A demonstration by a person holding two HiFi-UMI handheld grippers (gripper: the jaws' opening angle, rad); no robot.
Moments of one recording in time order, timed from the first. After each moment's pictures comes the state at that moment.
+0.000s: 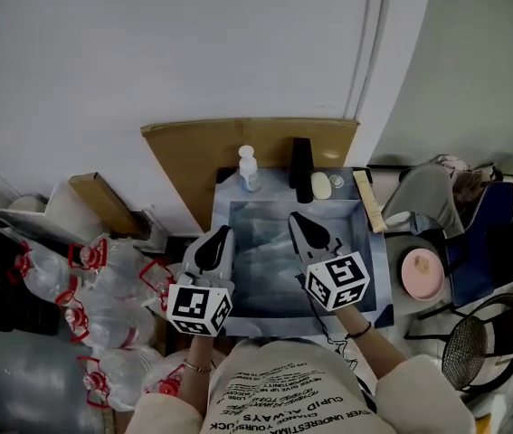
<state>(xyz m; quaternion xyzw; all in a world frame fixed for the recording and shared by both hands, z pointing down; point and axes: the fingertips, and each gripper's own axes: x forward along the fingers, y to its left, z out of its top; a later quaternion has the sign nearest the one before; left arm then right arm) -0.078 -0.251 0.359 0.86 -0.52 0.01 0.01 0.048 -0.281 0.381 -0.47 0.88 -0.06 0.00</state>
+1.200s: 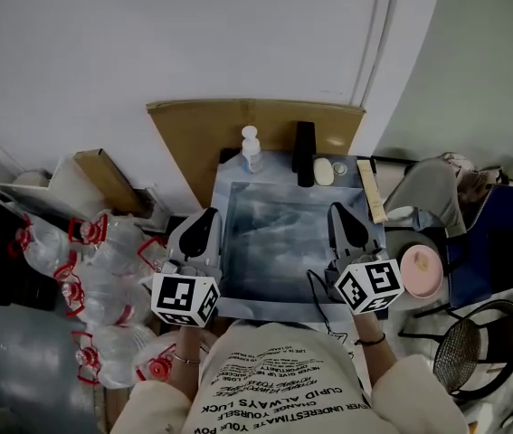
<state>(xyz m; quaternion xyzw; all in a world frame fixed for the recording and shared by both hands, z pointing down) -0.091 -0.228 0.334 0.83 -0.55 0.01 -0.02 0.127 -0.248 0.354 -0.52 0.85 -0.05 0.06</state>
